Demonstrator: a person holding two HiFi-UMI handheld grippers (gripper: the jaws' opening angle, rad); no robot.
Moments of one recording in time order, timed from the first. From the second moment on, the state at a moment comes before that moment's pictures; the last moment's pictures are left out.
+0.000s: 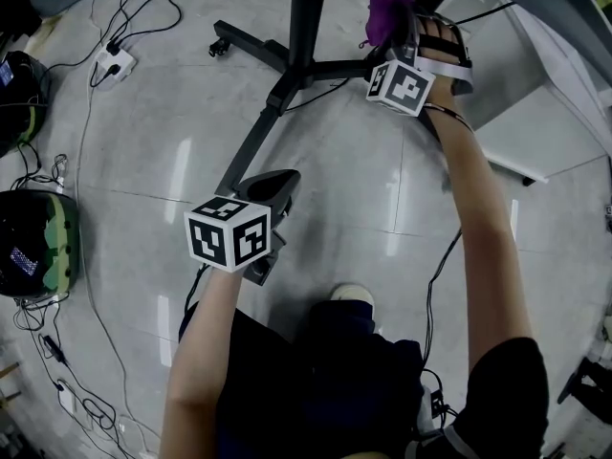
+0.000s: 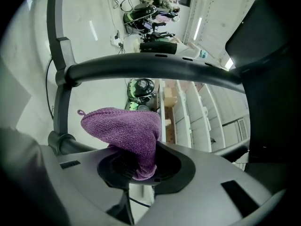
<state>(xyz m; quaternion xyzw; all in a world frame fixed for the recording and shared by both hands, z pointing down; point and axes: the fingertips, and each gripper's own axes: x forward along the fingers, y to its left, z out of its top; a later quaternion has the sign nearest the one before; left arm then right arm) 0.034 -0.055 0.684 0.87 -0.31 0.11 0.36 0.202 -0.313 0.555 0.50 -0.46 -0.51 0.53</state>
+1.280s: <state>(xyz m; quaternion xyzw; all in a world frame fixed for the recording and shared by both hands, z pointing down) 0.034 -0.060 0.700 0.86 -0.32 0.13 0.37 0.209 -0.311 0.745 0.46 -0.55 -0.36 0.59</state>
